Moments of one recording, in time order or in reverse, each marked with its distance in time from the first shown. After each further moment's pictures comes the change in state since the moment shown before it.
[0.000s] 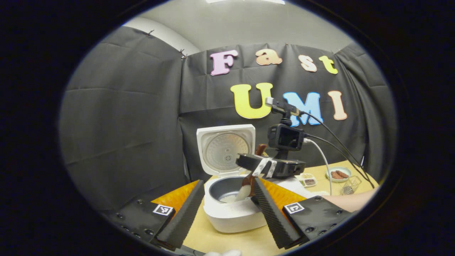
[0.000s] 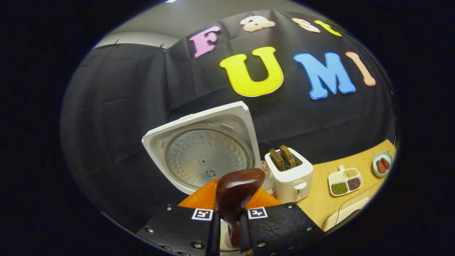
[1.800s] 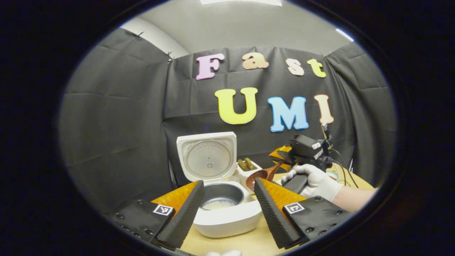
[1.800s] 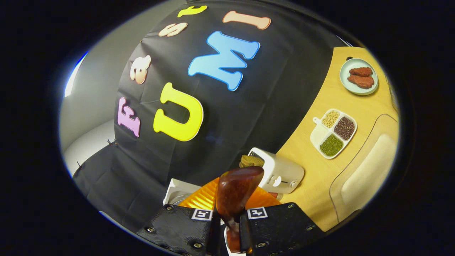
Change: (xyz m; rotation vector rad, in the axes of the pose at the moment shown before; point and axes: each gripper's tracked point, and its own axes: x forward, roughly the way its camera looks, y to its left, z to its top) left arm 0.005 -0.056 0.029 0.014 -0.022 -0.137; right arm -0.061 -0.192 0.043 0.935 -0.106 -0.113
